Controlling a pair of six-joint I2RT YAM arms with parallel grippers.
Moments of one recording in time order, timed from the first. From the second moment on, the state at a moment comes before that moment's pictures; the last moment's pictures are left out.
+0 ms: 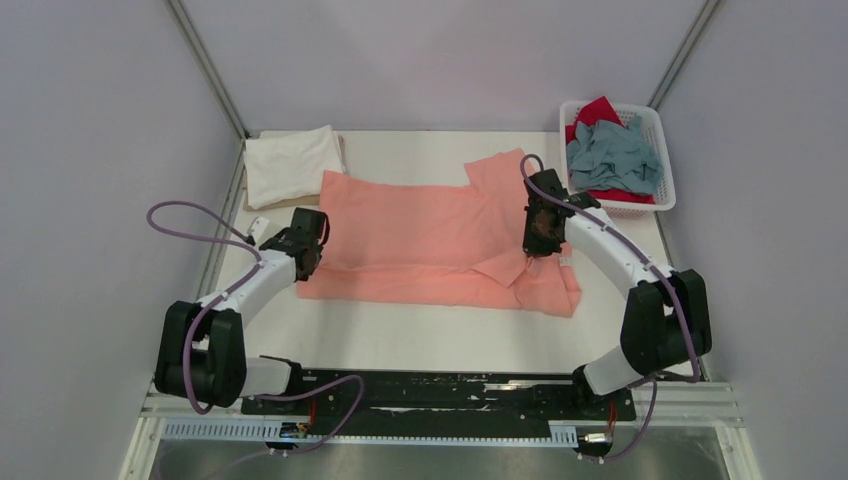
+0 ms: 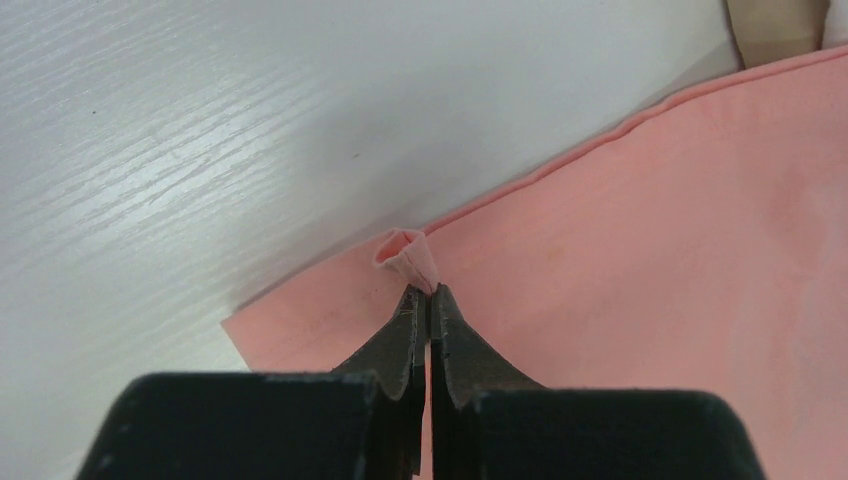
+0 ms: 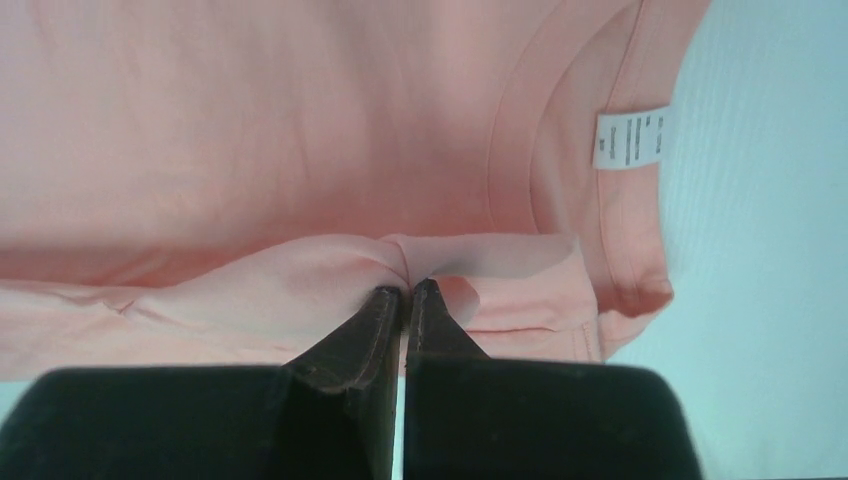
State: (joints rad) left arm -0.21 1.29 0.72 -0.49 -0.57 -1.25; right arm 0.33 1.49 1.13 -0.80 0.16 0.45
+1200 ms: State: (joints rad) left arm -0.18 1.28 0.74 -0.36 -0.12 -0.92; right arm 0.34 1.69 1.11 -0.45 -0.15 0.41
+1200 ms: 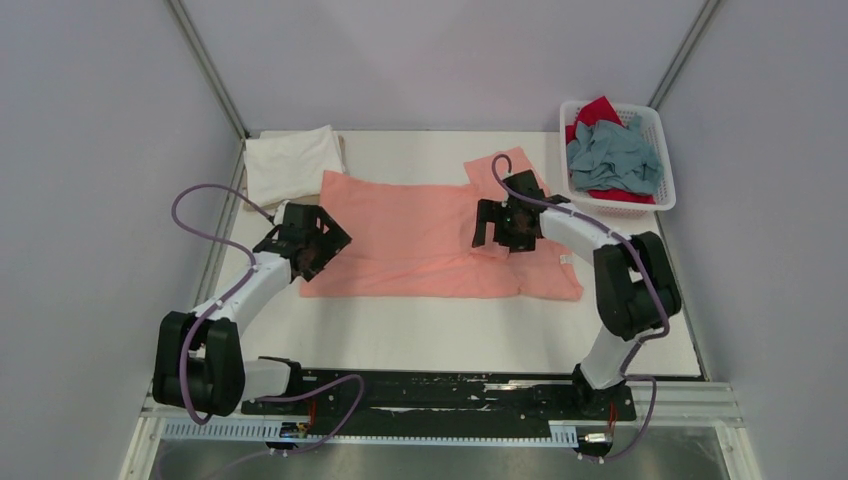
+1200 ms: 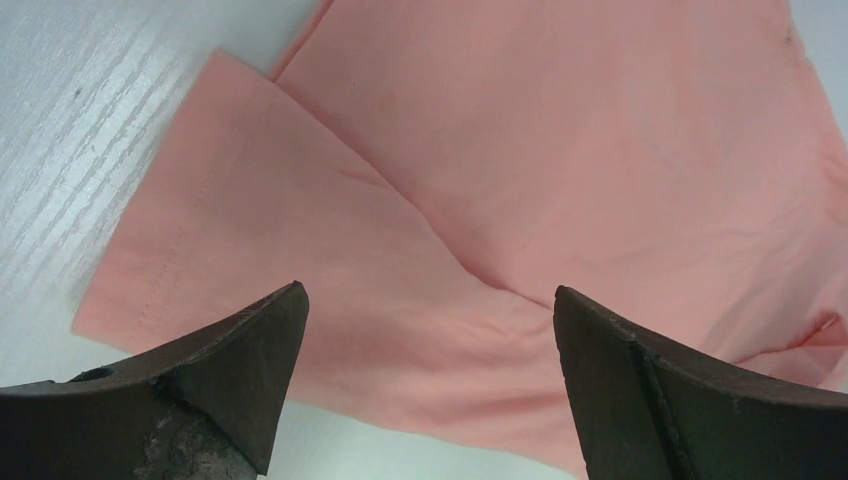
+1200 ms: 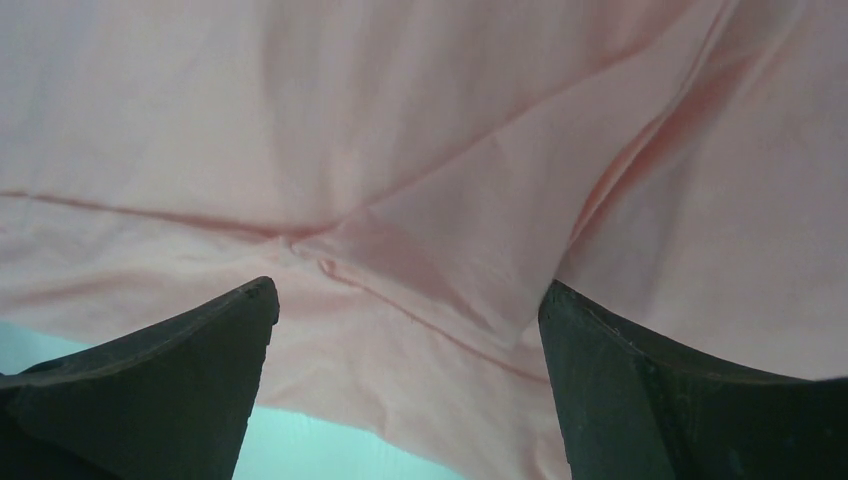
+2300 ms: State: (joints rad) left arm -0.19 1.51 0.77 -0.21 0.10 -0.81; right arm 0.30 1.55 0.84 -0.29 -0.04 0.57
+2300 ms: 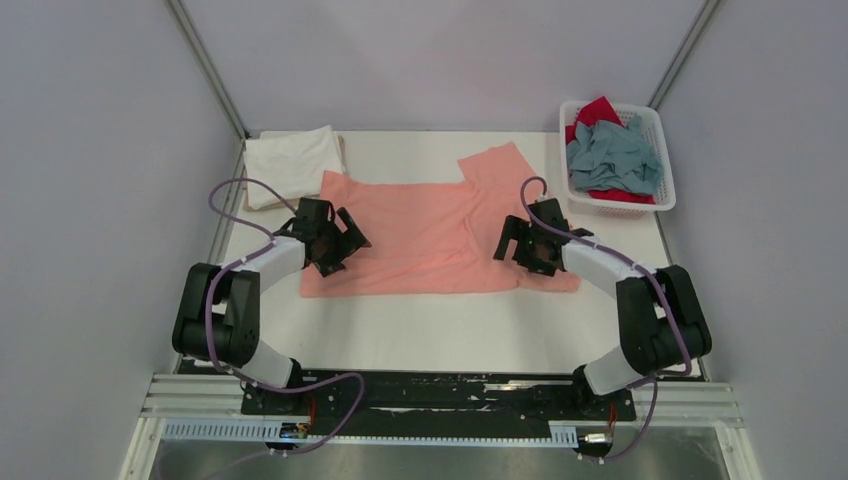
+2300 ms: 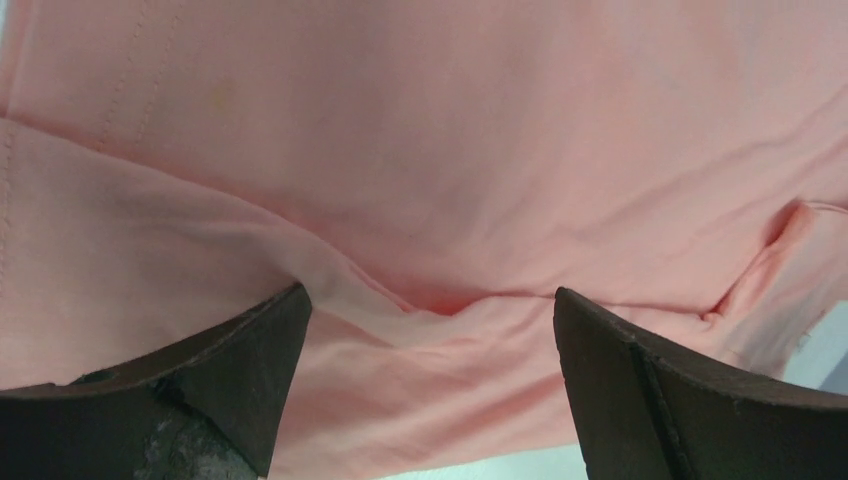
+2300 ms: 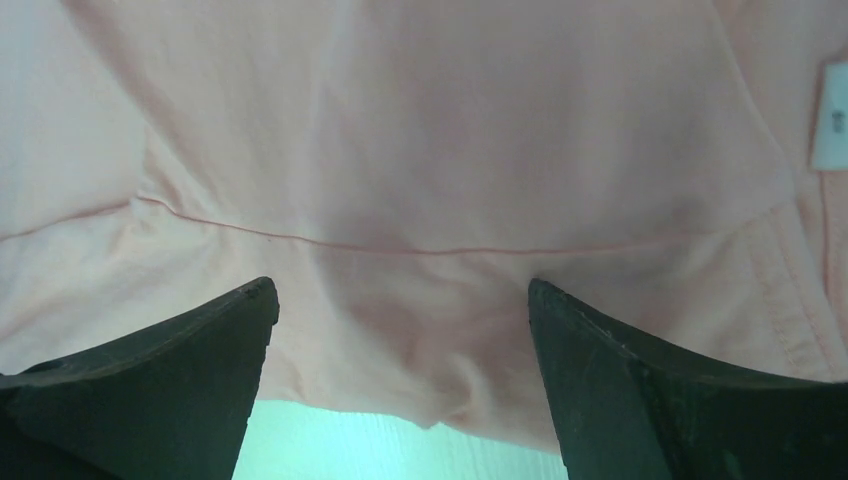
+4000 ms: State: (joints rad) left arm -0.01 1.79 1.24 -0.53 -0.30 -0.70; right arm 0.31 1.40 0.98 -0.36 0.15 0.56
